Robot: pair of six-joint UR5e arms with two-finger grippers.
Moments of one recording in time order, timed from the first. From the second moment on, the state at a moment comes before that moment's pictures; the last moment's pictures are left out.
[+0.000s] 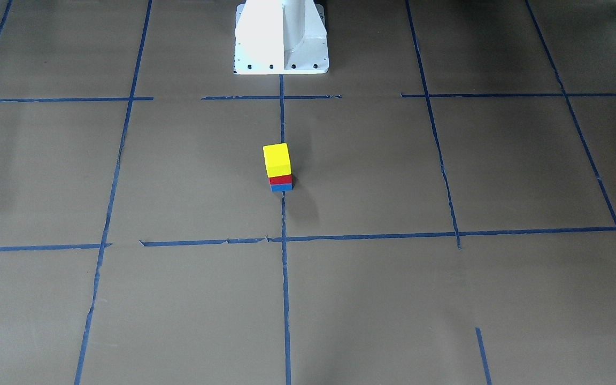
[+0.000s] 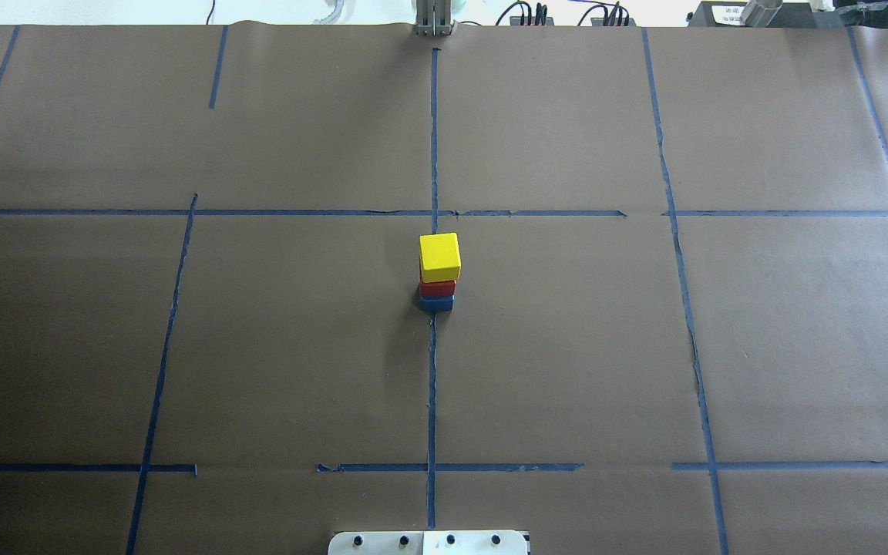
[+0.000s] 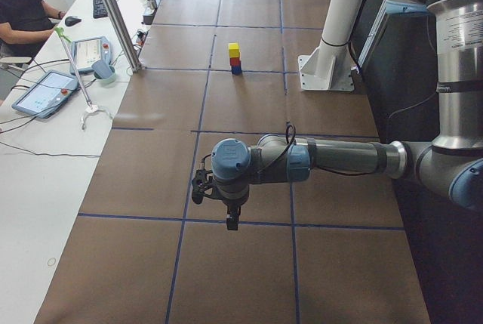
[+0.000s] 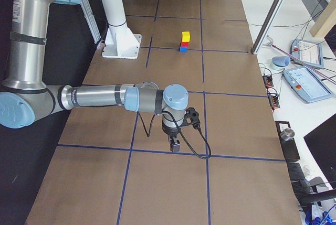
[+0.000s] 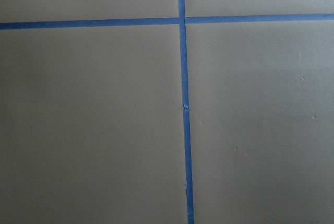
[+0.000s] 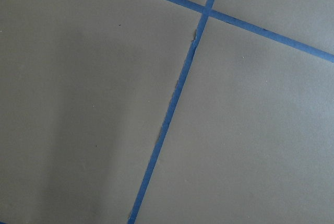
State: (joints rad) left arm -1.63 -1.39 -1.79 -1.46 -2.42 0.14; right arm 1.57 -1.75 1.87 -1.73 2.28 -0.37
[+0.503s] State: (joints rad) left arm -1.63 -1.38 -1.78 -1.47 -2.41 0.14; right arm 1.57 -1.78 1.92 -1.73 2.29 -0.36
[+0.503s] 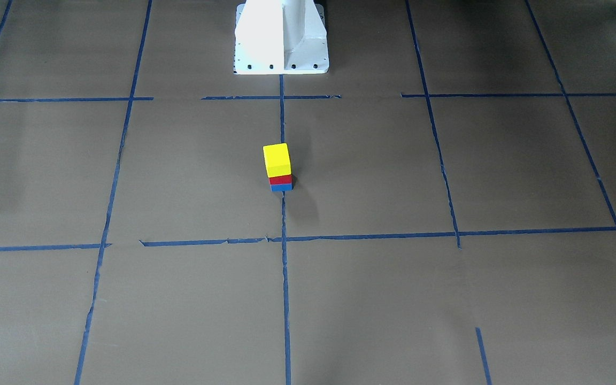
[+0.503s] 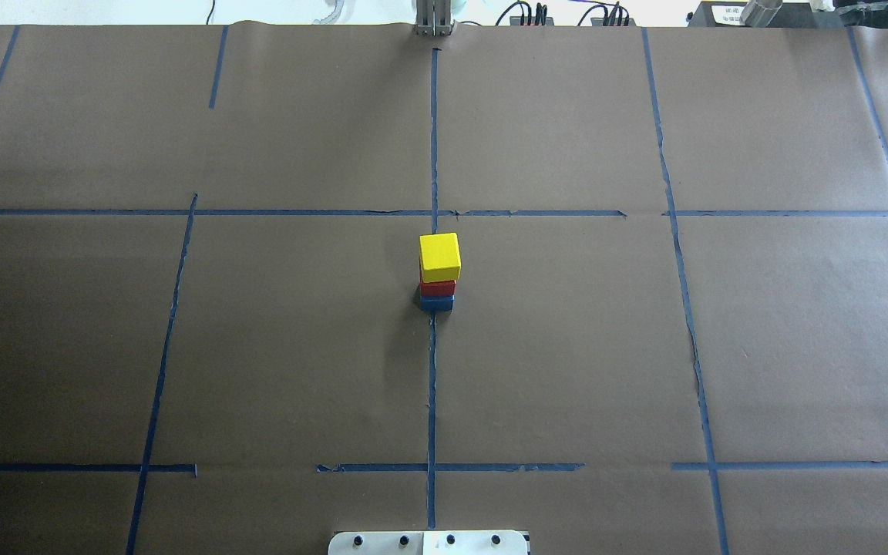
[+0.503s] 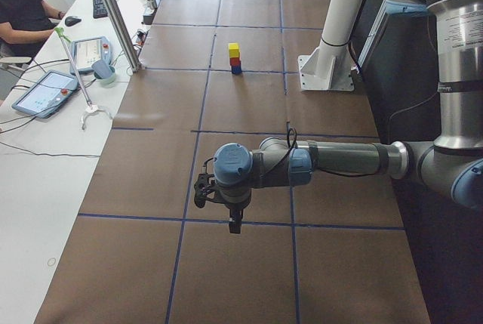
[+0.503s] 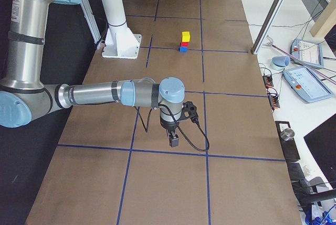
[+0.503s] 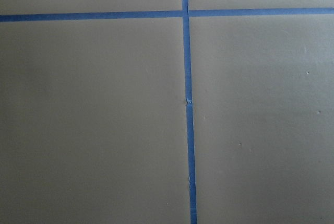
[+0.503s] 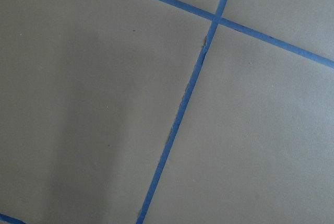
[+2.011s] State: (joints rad) left arm -1.56 -1.37 -1.83 -1.47 -2.34 0.14; right arm 1.57 -1.80 1.87 -1.73 2.31 -0.36
